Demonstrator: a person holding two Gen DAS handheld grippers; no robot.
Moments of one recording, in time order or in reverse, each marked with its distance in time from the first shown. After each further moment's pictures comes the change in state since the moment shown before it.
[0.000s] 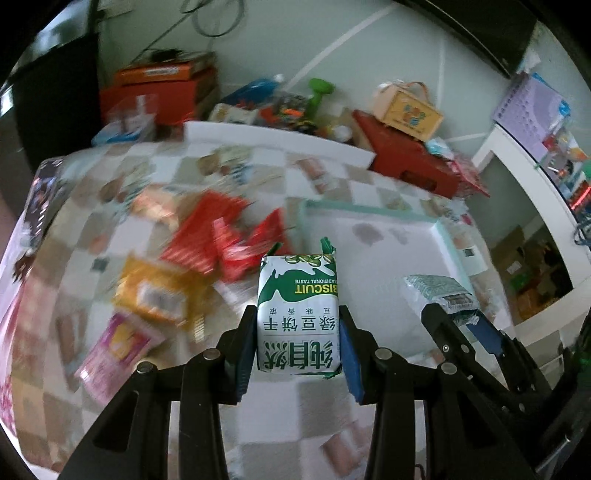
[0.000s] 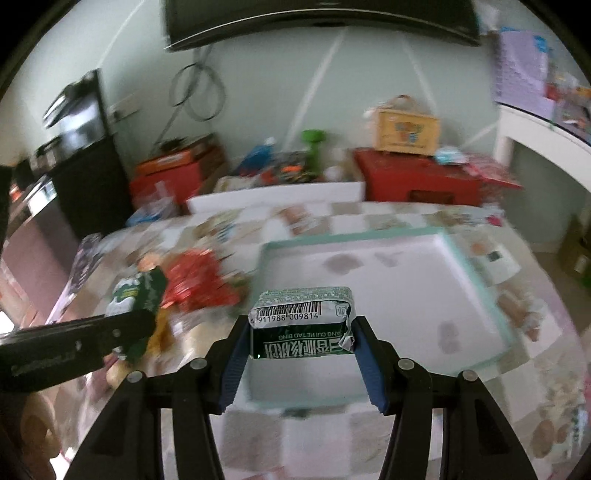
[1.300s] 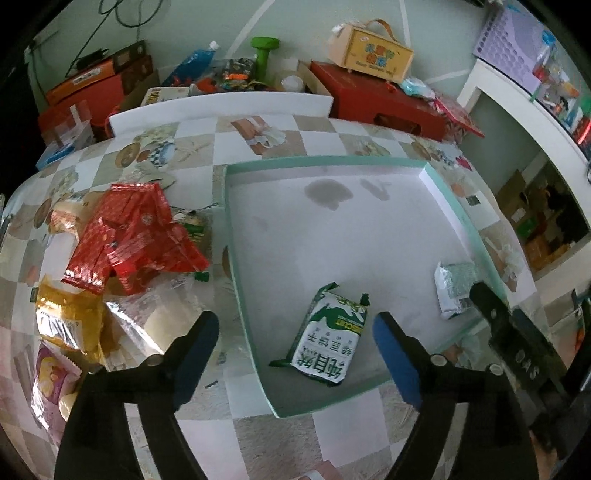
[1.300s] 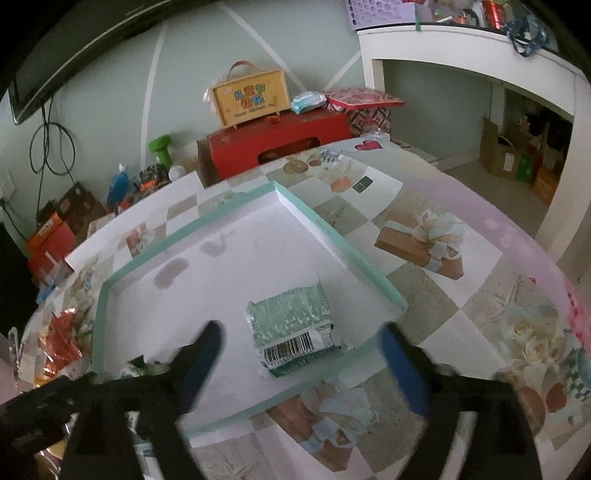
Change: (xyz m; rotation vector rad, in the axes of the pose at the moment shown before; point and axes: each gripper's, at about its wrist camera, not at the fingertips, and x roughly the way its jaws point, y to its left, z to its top) left arm 0.085 -0.058 -0.008 0.143 0.109 0.025; right arm 0.043 -0.142 -0.027 0.358 0.080 -0.245
